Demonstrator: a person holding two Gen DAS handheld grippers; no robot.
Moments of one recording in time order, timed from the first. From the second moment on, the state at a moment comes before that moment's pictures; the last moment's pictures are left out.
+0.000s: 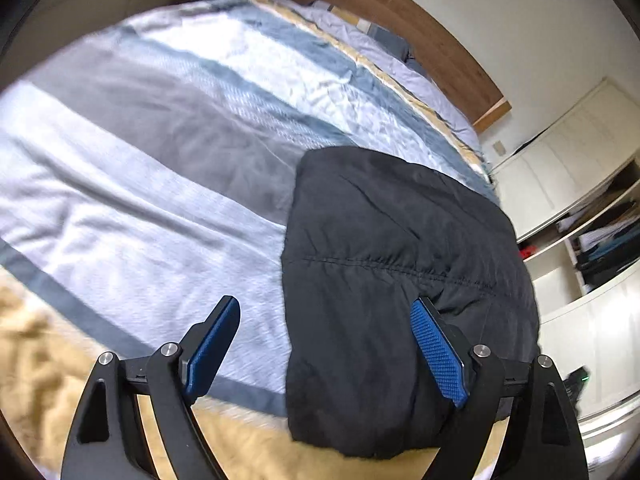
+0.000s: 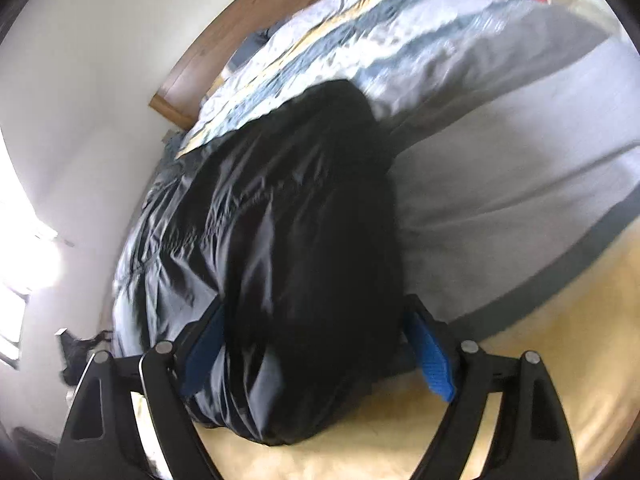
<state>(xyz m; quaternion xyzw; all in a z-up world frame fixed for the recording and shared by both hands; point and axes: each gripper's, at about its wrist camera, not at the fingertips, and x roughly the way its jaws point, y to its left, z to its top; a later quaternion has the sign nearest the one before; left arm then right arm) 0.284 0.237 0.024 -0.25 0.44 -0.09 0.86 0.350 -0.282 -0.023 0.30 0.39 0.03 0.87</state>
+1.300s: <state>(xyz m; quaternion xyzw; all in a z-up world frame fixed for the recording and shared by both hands) 0.257 0.089 0.004 -0.06 0.34 -0.04 0.94 0.257 -0.203 -0.010 0.05 0.39 -0.01 0.92</state>
